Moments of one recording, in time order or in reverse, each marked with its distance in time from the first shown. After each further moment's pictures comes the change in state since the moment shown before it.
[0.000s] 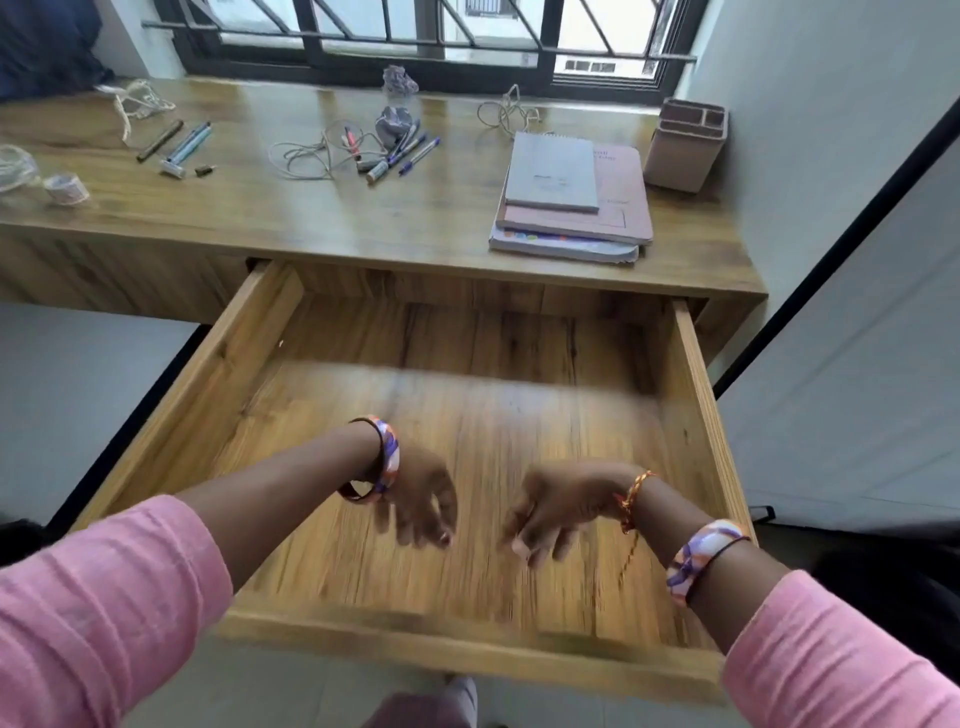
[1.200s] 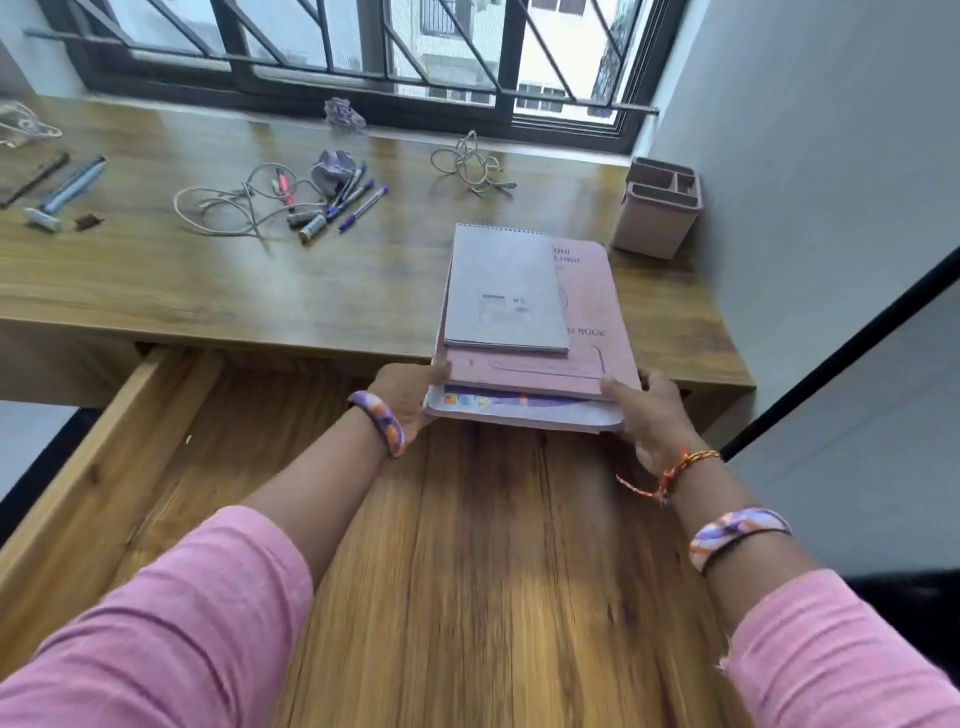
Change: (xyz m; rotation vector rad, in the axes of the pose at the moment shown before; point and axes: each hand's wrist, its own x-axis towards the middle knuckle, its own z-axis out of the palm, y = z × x) left_hand 0.110 0.023 -0.152 -1.755 0.452 0.468; right_hand -0.002 0.004 -0.186 0.925 1.193 -0.141
